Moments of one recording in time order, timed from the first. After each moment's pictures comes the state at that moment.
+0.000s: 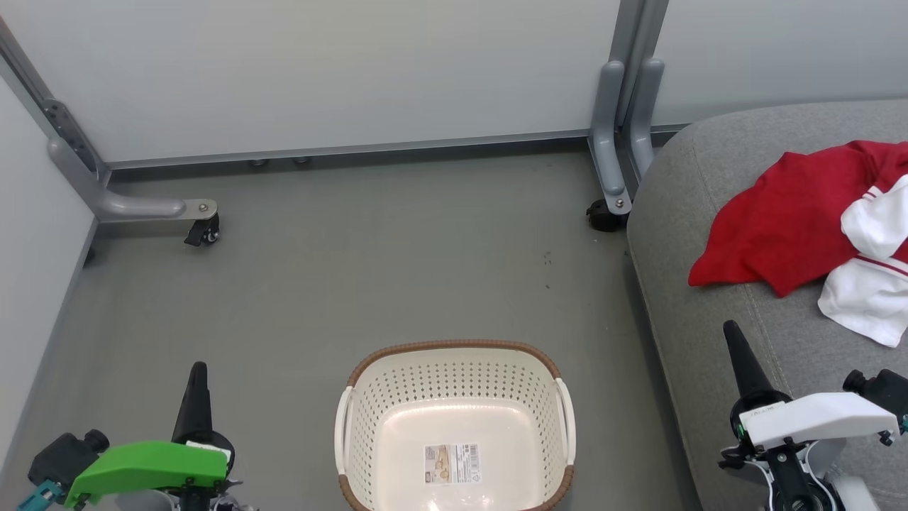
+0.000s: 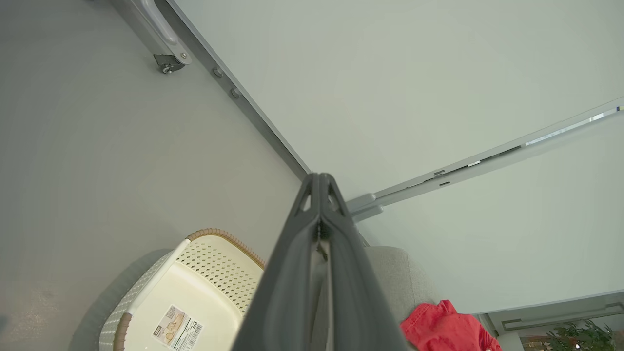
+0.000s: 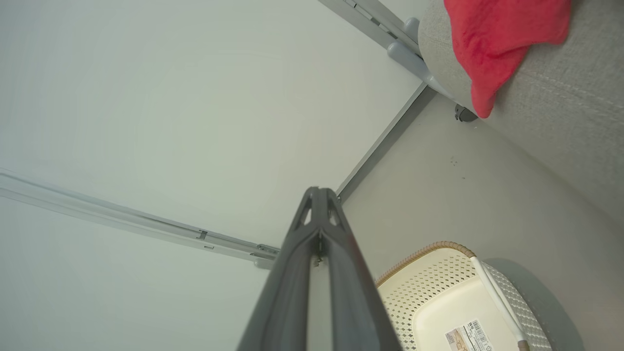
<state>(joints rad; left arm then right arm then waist) -0.04 0.06 0.05 0.26 -1.09 -0.10 -0.02 -0.01 -0.08 -0.03 0.14 1.11 0.13 0.01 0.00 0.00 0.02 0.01</state>
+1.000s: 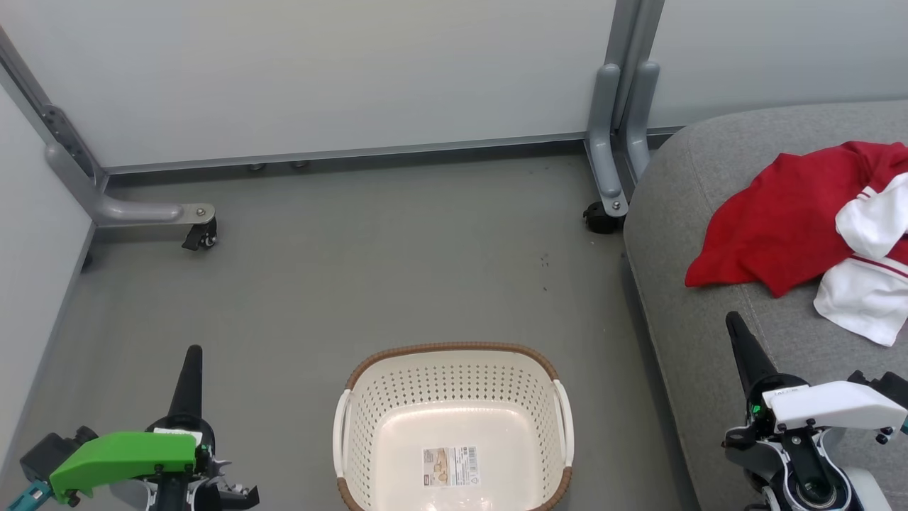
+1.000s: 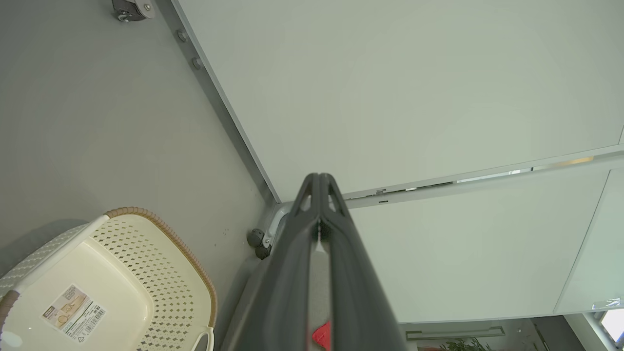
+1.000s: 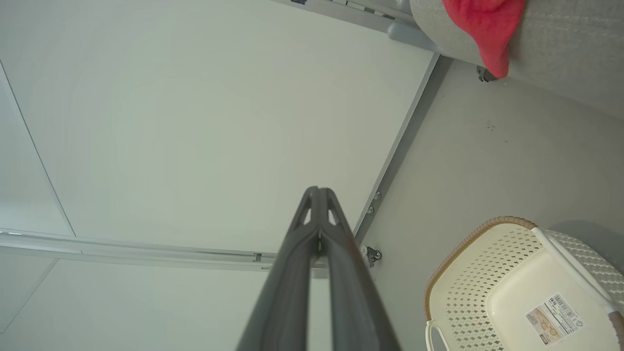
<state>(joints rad) -0.07 0.05 0.09 0.25 -1.37 -0.11 0.05 -0.06 -0.08 -0.05 0.19 1.40 0.13 0.05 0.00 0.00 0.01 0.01</state>
